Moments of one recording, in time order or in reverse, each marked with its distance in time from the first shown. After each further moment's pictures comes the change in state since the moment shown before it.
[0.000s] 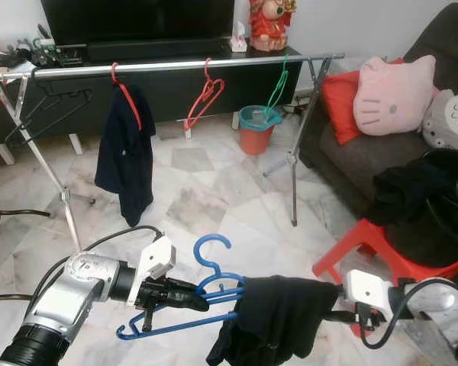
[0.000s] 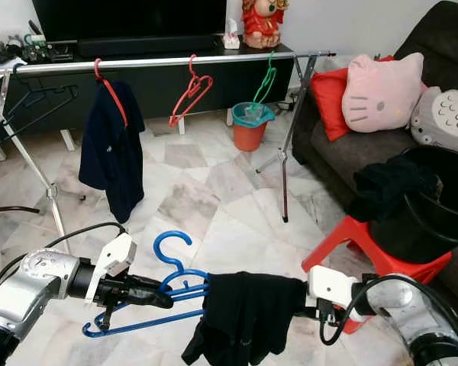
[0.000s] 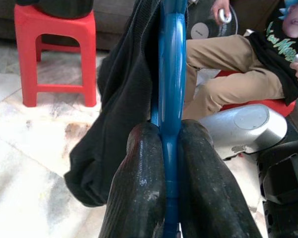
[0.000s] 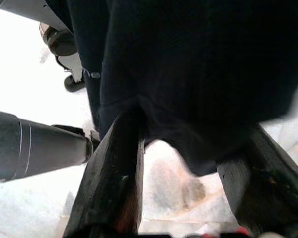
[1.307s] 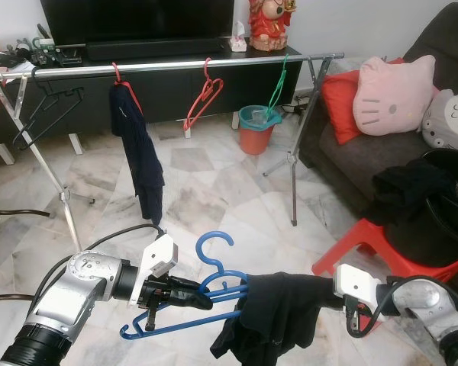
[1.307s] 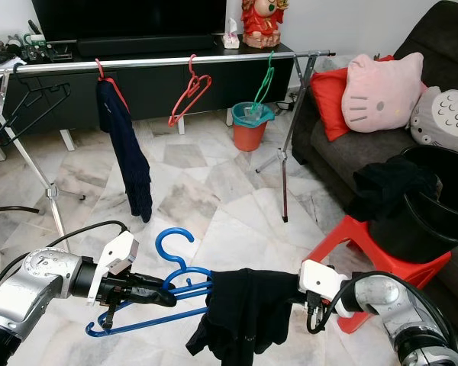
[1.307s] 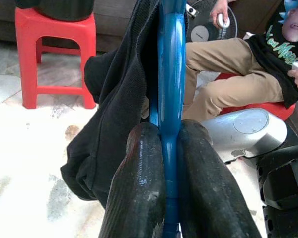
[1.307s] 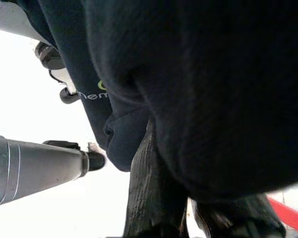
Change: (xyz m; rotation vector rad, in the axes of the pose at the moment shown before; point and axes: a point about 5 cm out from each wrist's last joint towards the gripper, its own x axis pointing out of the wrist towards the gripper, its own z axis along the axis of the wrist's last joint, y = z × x) left arm 0.002 0.000 0.003 -0.003 -0.007 0.006; right arm 0.011 -0.007 0.005 0.025 -0.020 -0.040
